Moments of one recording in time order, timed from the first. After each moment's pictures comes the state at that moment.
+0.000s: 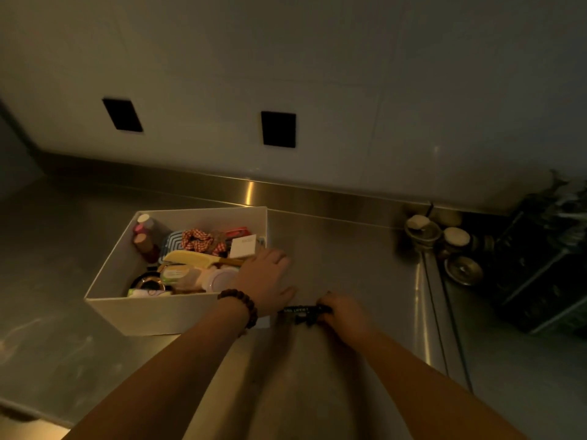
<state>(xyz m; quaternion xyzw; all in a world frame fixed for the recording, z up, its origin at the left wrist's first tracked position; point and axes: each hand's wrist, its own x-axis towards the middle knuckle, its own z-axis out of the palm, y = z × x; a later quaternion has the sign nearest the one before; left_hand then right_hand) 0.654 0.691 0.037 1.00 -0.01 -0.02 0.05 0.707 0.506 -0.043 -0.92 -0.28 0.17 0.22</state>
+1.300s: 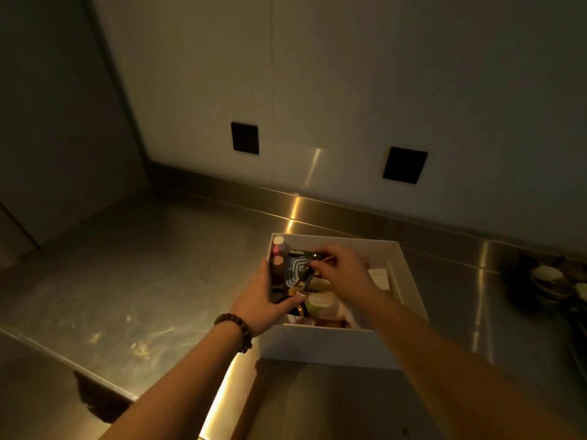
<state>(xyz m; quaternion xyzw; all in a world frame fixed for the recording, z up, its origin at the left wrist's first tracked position) 0.553 0.944 0.027 0.87 0.15 0.07 0.47 0.655 0.794 0.076 -0.83 -0.28 0.09 0.48</state>
